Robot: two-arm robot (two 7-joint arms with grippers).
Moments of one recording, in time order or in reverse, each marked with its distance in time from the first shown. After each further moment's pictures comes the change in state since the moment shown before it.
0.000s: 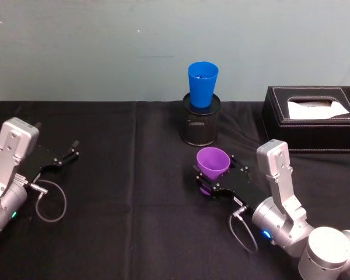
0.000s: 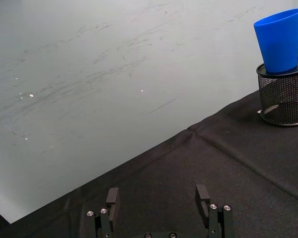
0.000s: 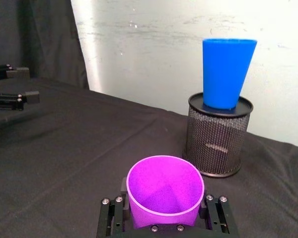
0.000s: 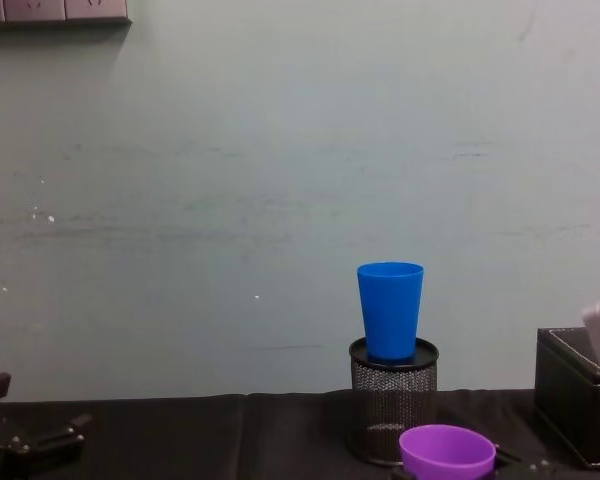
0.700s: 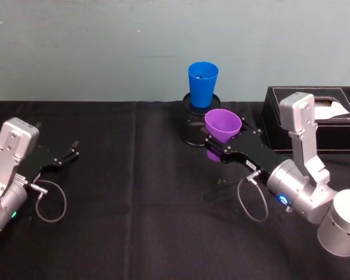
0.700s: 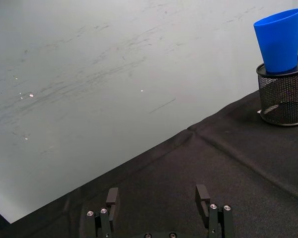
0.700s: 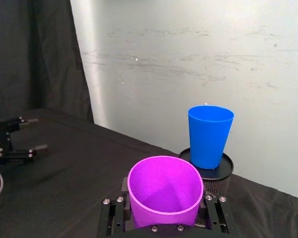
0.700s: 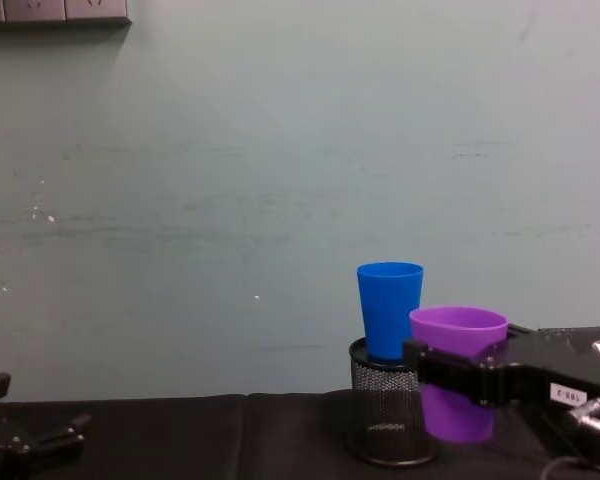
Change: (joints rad) left arm 0.000 0.000 0.000 0.000 0.000 0.000 0.000; right arm -0.005 0.035 0.104 -0.234 0.033 0.190 0.046
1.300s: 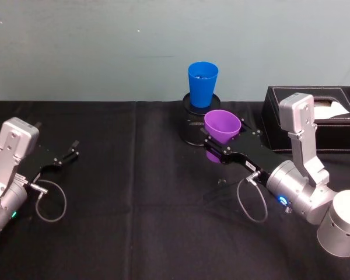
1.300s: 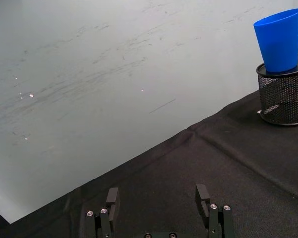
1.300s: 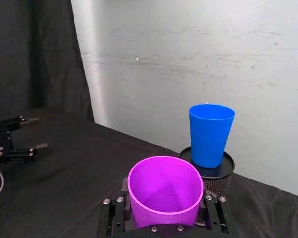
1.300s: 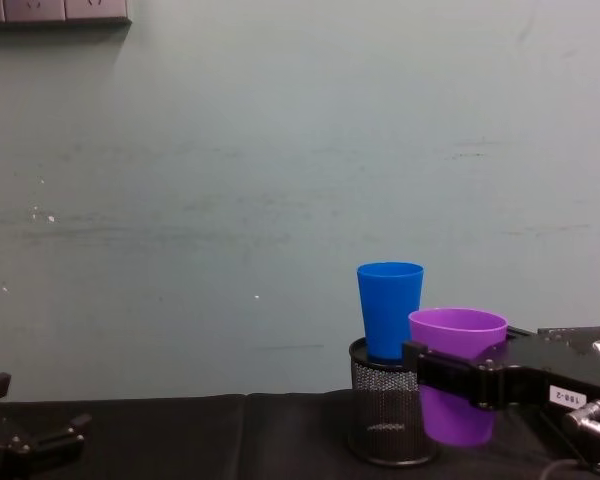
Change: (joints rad) left arm 0.000 0.000 0.000 0.000 0.000 0.000 0.000; right arm -0.001 -0.001 -0.002 0.002 0.001 -0.001 0.001
